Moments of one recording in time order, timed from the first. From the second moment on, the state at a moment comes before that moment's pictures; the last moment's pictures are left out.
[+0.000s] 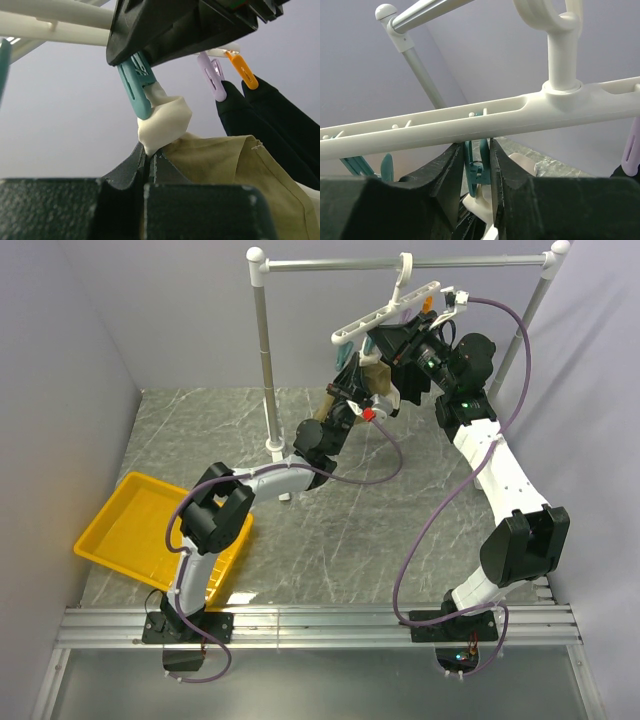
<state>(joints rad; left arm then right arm) -0.80 2.09 1.54 1.30 -0.18 0.93 0.20 1.59 1.56 0.35 -0.54 0.56</state>
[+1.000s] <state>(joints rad) -0.80 2.09 1.54 1.30 -0.16 0.94 0.20 1.59 1.57 0.33 -0.54 0.58</state>
